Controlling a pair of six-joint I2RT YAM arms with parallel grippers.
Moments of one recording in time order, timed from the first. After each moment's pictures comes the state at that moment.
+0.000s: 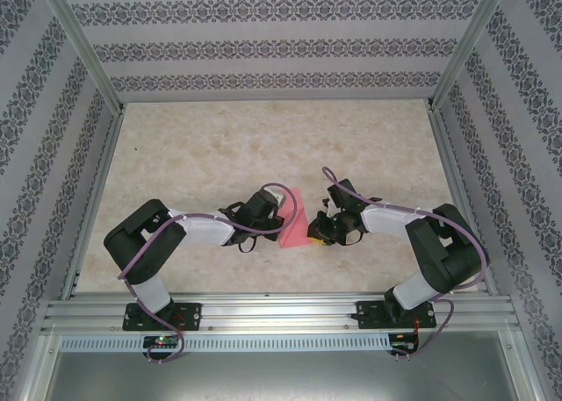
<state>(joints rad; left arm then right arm) -0.82 1.73 0.78 0.06 0.01 -0.43 0.48 1.55 0.64 -0.30 -0.52 0.76</state>
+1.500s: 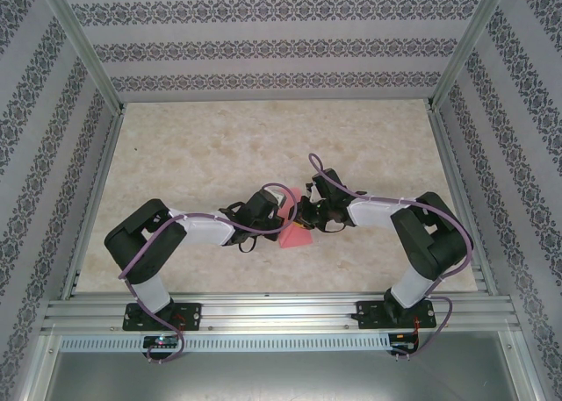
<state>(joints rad) -0.82 1.73 0.78 0.06 0.02 -0.43 0.56 1.67 0.75 -0.05 -0.54 0.89</state>
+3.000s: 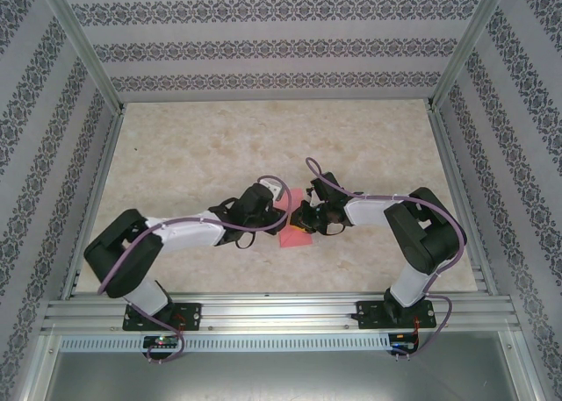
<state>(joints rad) -0.82 1.56 0.78 0.03 0.03 -0.45 0.56 1.72 0.75 -0.08 -0.51 0.86</state>
